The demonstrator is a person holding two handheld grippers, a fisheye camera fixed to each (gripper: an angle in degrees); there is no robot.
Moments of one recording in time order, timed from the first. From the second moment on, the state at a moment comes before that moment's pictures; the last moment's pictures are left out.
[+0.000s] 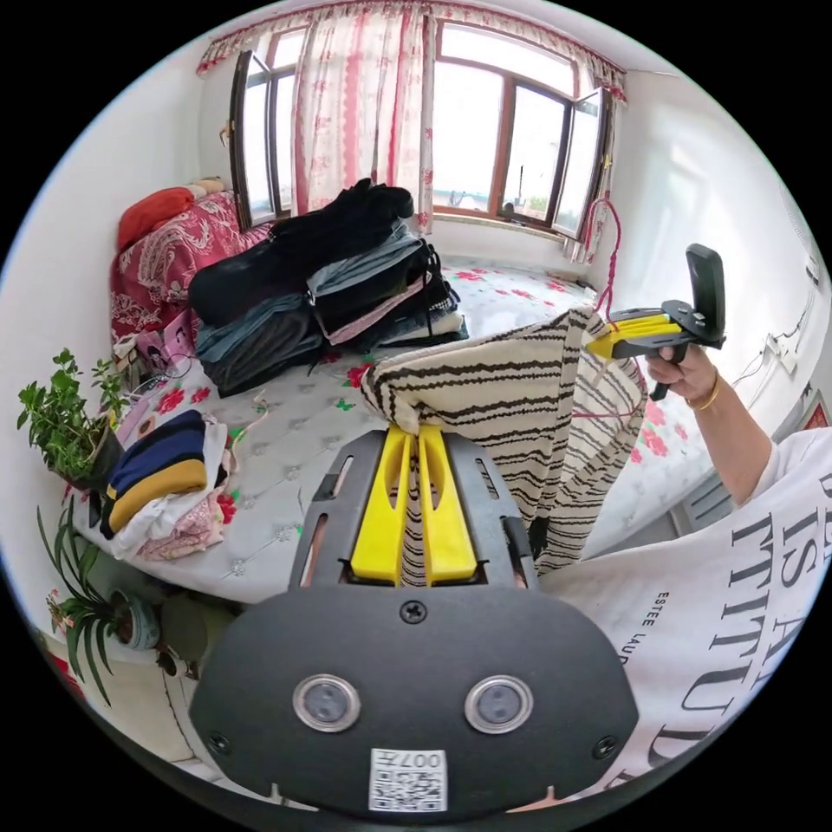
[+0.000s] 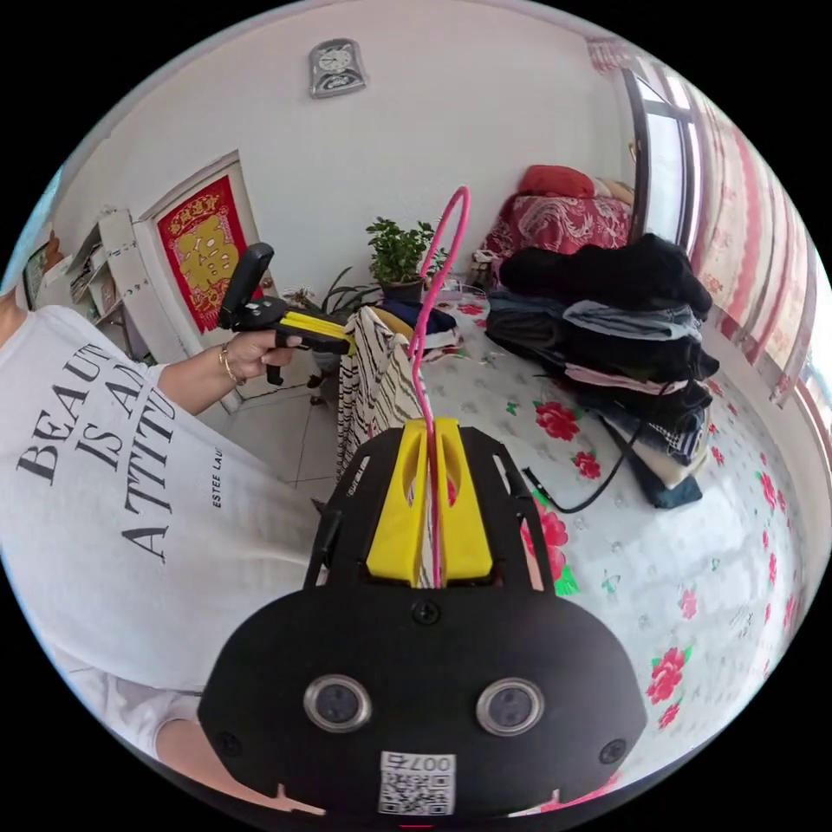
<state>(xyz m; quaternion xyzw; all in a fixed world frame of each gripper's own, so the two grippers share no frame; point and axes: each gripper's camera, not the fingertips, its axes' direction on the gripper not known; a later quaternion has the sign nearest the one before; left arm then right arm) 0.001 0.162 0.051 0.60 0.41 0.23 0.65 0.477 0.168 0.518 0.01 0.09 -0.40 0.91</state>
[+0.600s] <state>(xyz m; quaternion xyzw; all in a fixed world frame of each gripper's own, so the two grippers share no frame) -0.050 -0.093 0.111 0.37 0.59 0.10 0.71 0.585 0.192 0.526 0.08 -0.05 -0.23 0.97</state>
